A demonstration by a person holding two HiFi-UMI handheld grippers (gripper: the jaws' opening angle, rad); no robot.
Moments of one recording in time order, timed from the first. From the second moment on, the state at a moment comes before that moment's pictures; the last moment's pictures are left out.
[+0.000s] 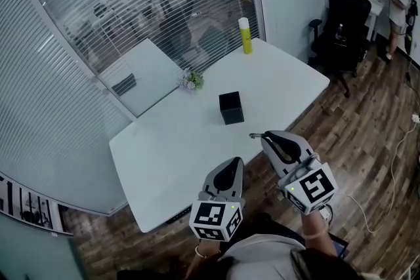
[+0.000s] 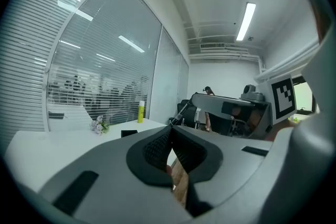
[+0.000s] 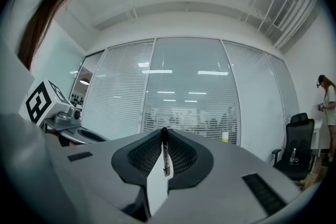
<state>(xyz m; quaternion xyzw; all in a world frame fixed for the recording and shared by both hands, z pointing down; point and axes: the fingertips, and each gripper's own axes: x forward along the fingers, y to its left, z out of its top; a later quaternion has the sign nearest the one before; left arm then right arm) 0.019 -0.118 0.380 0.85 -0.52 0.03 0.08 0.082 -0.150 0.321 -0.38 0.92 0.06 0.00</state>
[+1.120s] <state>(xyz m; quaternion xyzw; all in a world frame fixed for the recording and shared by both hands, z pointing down) -0.023 -0.214 0.384 0.85 -0.52 0.03 0.09 0.033 -0.255 0.325 -0.38 0.92 0.06 0.00</state>
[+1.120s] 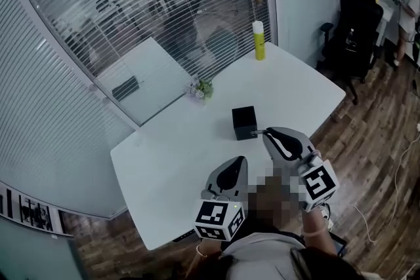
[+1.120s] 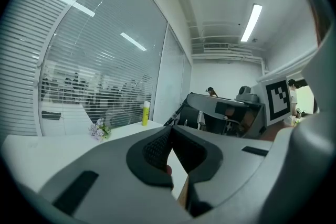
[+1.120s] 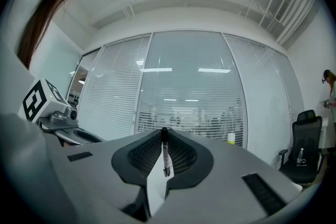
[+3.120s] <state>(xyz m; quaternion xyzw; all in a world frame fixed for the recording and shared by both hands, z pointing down) -0.080 -0.316 0.416 0.86 -0.49 0.01 0.14 -0.029 -0.392 0.443 -0.41 0.90 0.02 -0.13</state>
